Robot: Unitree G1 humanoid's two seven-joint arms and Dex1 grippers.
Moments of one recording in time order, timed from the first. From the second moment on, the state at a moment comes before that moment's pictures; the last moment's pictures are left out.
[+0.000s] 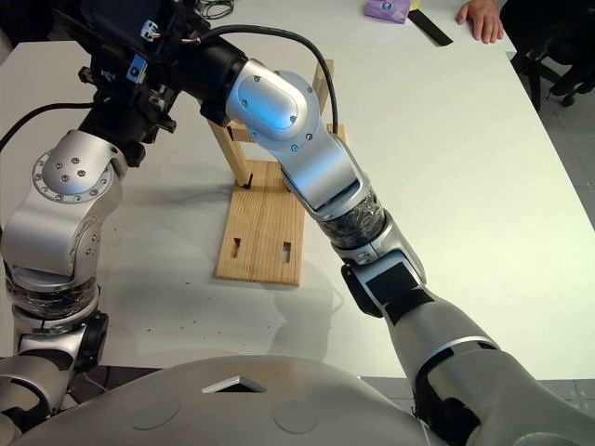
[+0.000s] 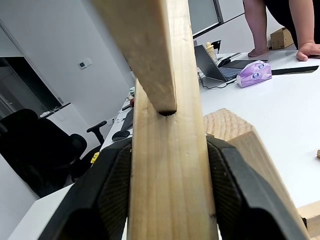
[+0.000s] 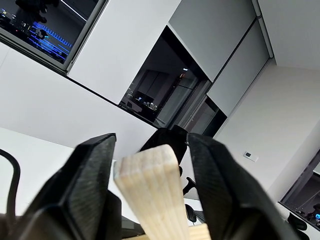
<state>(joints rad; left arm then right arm) -0.39 0.44 -0.08 -0.67 -0.12 0.92 -0.04 -0.83 -0.04 0.41 -0.15 0.04 0.25 0.40</state>
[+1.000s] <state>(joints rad) -0.33 0.43 -0.08 -0.75 -0.06 0.92 -0.10 -0.81 -0.01 0.31 -0.20 0.10 0.34 0.49</state>
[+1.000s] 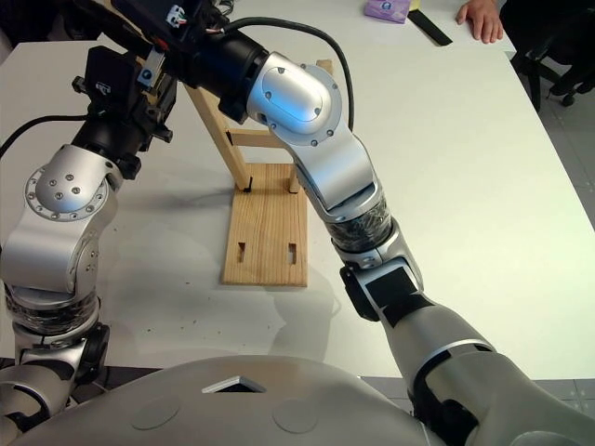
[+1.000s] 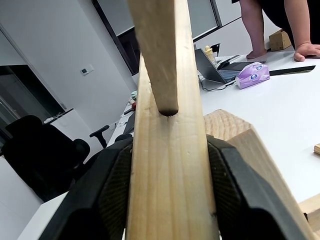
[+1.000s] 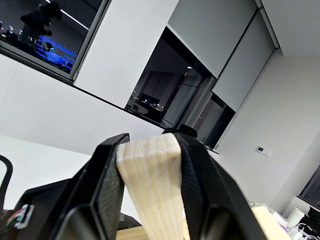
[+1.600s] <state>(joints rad) -0.30 0.39 -0.09 -0.78 -0.04 0.90 -0.12 -0.82 -0.04 0.29 -0.18 0.12 0.33 0.51</state>
